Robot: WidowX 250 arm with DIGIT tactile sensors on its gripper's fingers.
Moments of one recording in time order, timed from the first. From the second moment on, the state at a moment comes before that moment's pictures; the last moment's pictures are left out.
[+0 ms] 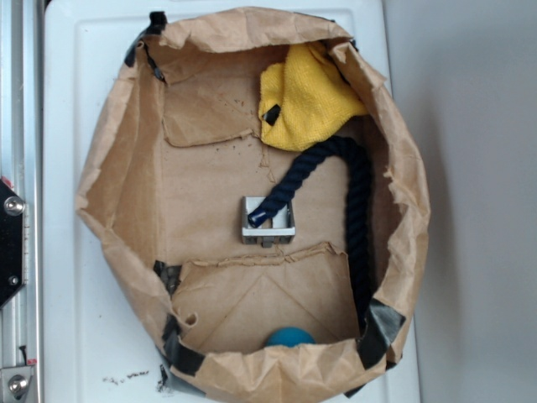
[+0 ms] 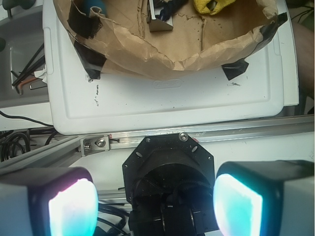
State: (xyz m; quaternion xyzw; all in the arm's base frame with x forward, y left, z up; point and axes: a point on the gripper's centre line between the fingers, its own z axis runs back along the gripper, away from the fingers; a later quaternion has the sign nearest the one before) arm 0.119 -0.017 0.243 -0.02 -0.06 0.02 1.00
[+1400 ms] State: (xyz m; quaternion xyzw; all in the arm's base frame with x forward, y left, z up) arm 0.301 -0.008 0.174 -0.03 -0.13 -0.16 0.98
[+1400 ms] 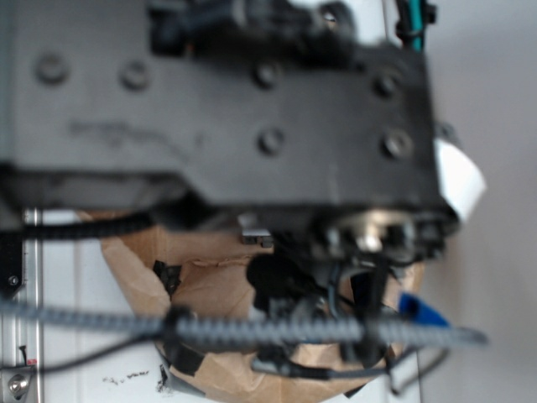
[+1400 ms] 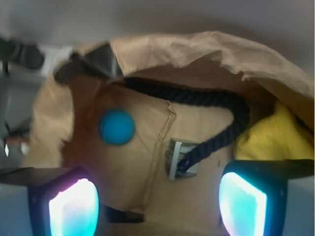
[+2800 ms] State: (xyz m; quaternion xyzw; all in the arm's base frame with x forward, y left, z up) arm 0.265 -0.047 0.083 -0.03 -0.11 -0.38 0.92
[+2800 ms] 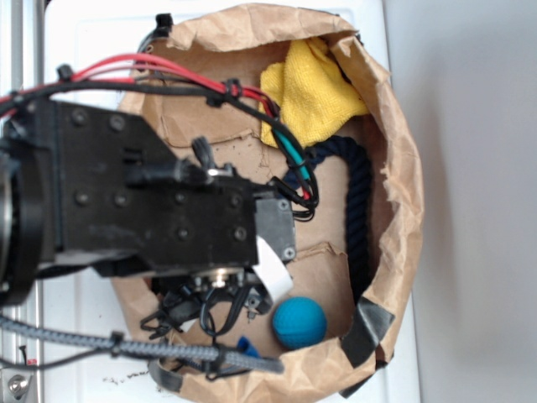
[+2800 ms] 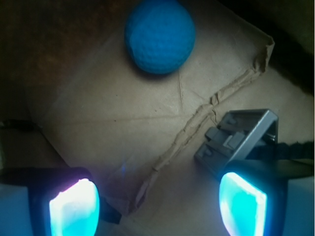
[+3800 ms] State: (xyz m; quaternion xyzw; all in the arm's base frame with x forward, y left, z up) arm 0.273 -0.053 0.082 -0.05 -0.15 -0.42 0.90
